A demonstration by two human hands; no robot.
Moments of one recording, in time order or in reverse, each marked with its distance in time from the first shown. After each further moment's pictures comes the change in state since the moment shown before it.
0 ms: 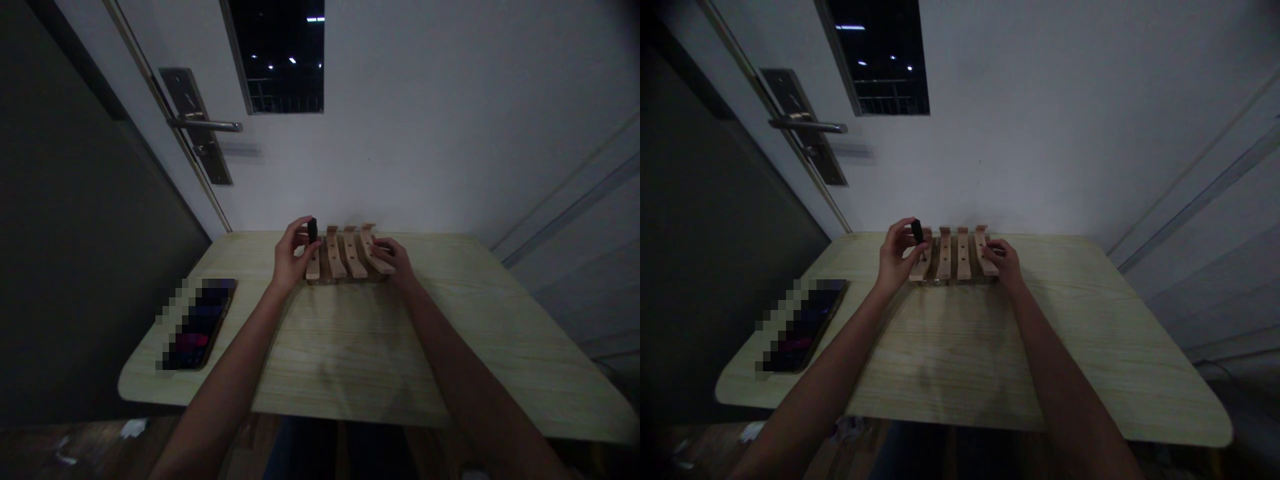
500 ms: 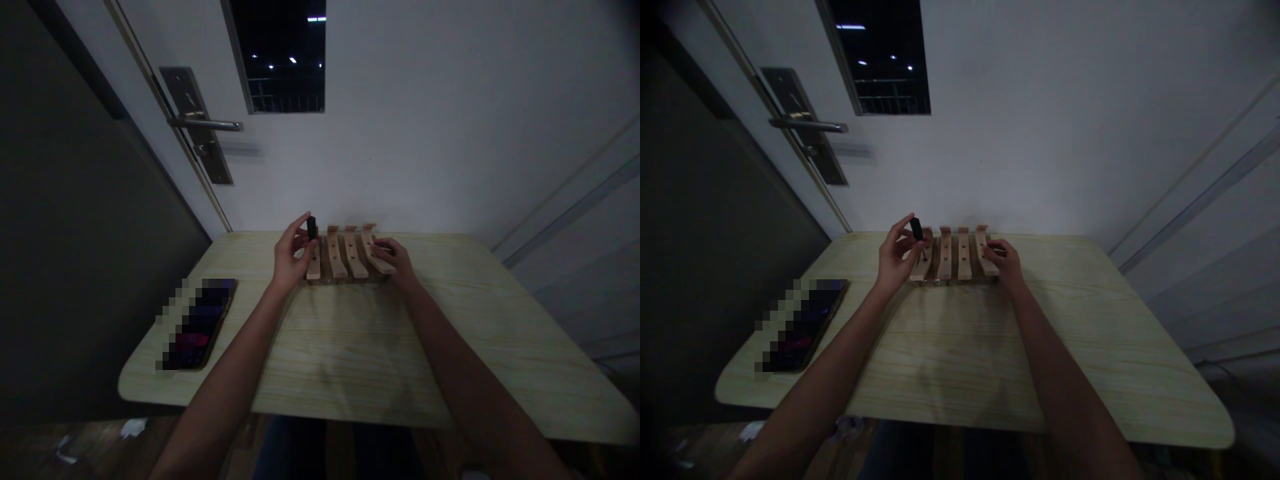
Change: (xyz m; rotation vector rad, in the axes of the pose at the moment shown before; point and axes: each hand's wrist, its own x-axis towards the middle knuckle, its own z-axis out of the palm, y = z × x) left_hand -0.002 0.005 0.000 -0.034 -0.003 -0.039; right_hand -0.001 0.000 0.000 0.026 -0.008 0.021
